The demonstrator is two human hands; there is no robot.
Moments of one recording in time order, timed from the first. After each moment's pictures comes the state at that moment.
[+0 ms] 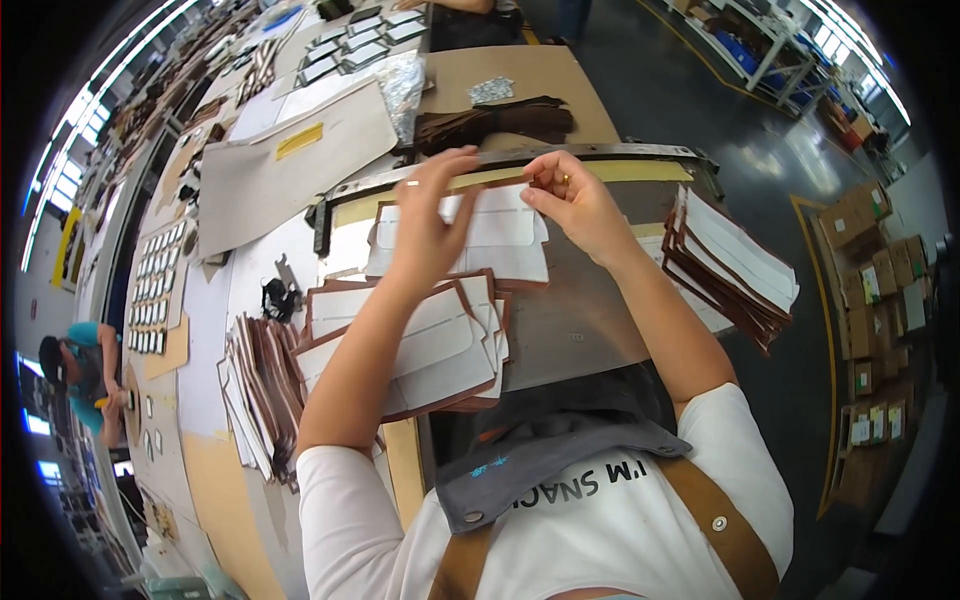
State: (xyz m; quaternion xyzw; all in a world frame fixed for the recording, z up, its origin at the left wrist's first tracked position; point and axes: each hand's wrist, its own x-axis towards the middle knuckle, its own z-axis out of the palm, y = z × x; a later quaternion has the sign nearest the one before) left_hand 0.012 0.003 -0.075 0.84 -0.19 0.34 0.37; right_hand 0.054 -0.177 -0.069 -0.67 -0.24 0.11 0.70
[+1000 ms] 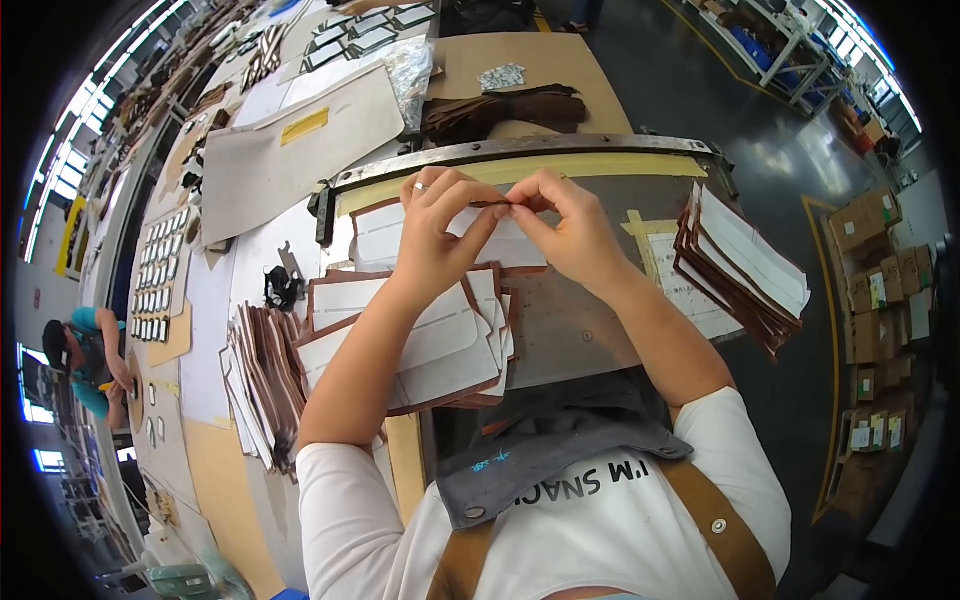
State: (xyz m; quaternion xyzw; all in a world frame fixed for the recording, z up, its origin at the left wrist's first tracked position) left_hand -0.005 0.002 -0.069 0.85 -0.22 0.32 0.36; right_hand 0.029 -0.161 -0.070 -0.72 -0.35 -0.05 0.59
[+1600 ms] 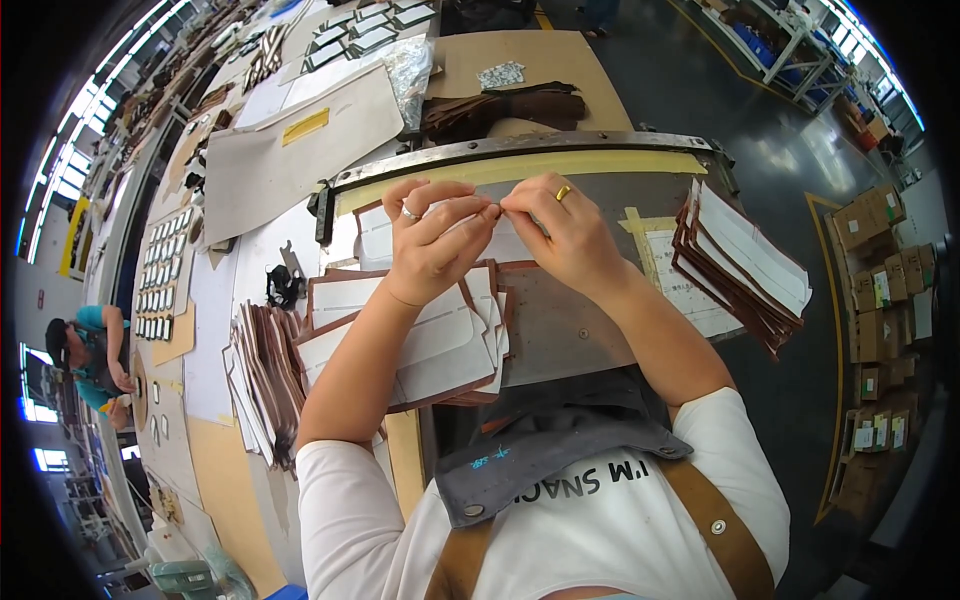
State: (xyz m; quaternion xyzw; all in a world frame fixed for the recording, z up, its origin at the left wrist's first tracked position) left_hand -0.006 0.005 -0.073 0.79 -0.31 0.51 0.17; right_hand 0.031 -0.159 -0.073 -0.70 -0.47 -0.32 0.42
